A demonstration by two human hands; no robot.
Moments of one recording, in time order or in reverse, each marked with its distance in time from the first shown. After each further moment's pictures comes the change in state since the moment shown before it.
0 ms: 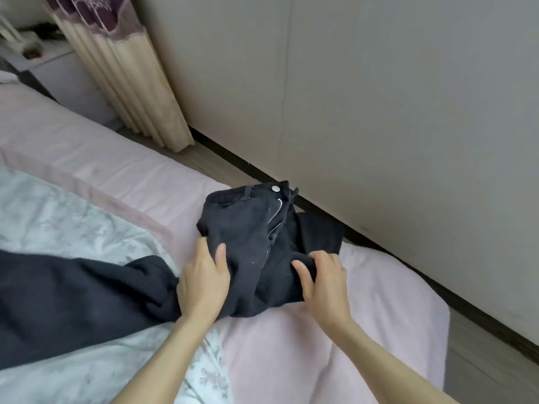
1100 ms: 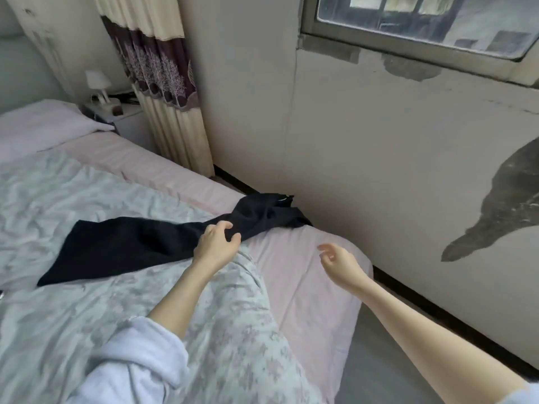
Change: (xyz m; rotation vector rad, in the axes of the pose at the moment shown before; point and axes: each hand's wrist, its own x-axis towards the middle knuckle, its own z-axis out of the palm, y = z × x) left_hand -0.218 -0.001 -0.313 -0.134 -0.278 0.153; right_hand -0.246 -0.199 -0.235 -0.088 -0.262 0.167
